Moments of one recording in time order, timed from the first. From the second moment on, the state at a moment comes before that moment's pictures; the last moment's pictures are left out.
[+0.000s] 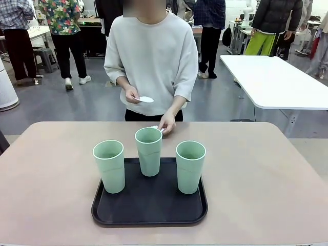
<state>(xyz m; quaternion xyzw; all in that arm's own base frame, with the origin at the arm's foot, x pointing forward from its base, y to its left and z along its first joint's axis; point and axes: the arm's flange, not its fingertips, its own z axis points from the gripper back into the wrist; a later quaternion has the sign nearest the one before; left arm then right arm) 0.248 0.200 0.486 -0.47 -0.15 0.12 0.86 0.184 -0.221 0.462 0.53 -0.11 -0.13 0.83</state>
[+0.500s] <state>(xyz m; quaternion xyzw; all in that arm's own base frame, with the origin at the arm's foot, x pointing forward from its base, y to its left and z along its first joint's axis) 0.248 0.201 0.486 -0.47 -0.15 0.12 0.86 0.184 -0.222 0.462 0.53 -0.11 -0.13 0.83</state>
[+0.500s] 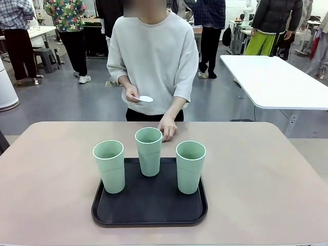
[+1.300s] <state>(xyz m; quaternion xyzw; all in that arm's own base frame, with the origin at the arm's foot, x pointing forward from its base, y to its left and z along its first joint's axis) 0.248 0.200 0.486 -0.47 -0.15 0.12 0.86 0.184 -0.222 0.461 0.53 -0.10 -0.13 0.83</state>
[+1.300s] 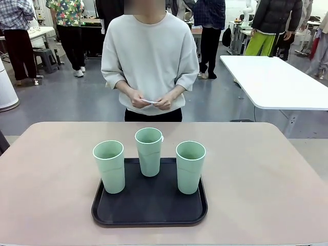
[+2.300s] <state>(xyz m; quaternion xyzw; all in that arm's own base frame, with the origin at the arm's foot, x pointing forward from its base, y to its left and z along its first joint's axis) 0.369 0.011 0.588 -0.05 -0.18 -0.21 0.96 0.184 -0.221 0.461 0.53 -0.10 -0.13 0.83</state>
